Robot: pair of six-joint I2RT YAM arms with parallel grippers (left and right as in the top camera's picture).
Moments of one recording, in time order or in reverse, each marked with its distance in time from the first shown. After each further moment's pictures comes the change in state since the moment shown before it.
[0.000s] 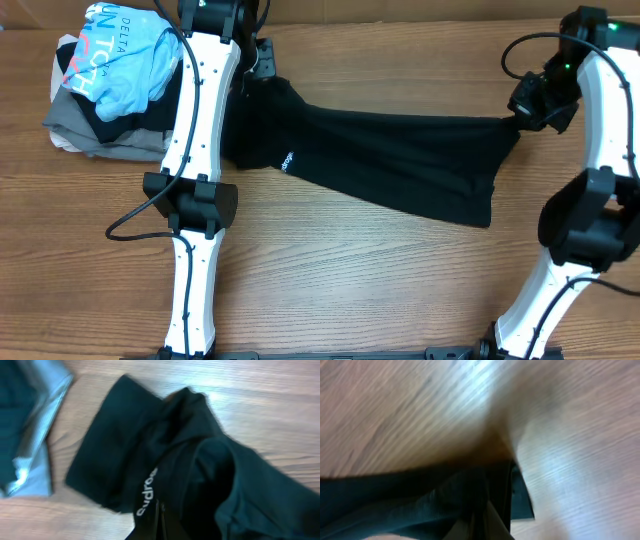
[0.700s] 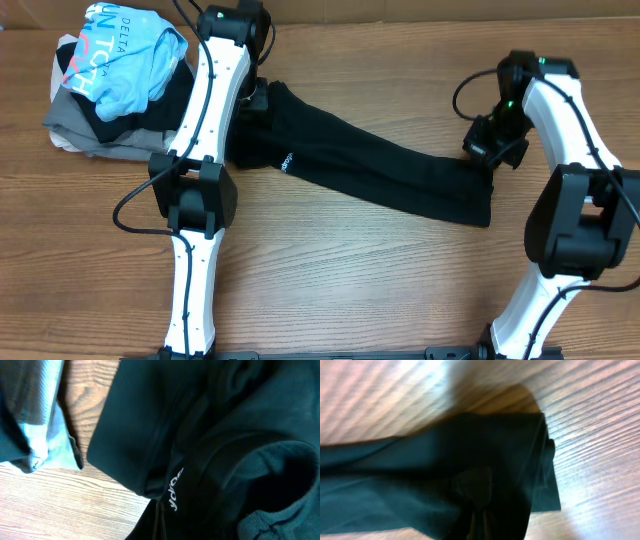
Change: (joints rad) left arm 0.002 -0.003 -0.326 0.016 -0.150 0.049; right arm 0.132 -0.087 -0.472 0.222 0.031 0.087
